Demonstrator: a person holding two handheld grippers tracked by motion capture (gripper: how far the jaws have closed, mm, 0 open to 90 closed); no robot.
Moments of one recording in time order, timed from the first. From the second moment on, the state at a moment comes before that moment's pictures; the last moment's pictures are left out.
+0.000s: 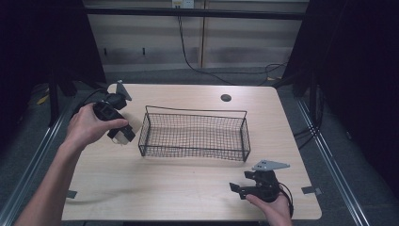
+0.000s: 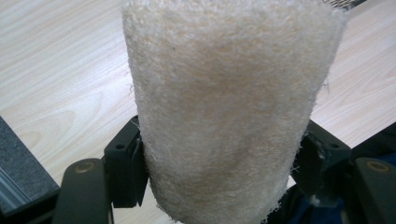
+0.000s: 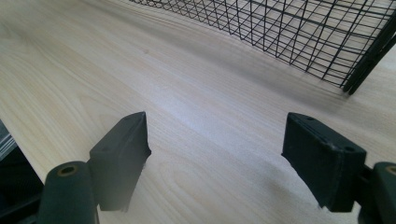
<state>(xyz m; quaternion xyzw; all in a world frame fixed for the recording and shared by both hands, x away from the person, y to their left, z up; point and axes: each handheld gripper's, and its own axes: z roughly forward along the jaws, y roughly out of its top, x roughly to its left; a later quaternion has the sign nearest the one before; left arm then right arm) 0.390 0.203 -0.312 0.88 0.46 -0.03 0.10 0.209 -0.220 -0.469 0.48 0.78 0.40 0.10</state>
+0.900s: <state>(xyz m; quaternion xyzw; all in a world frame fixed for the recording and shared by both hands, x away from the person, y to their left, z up) 0.409 0.152 -0.307 0.87 0.48 -0.06 0.11 0.209 -0.221 -0.468 0.48 0.78 0.40 0.10</state>
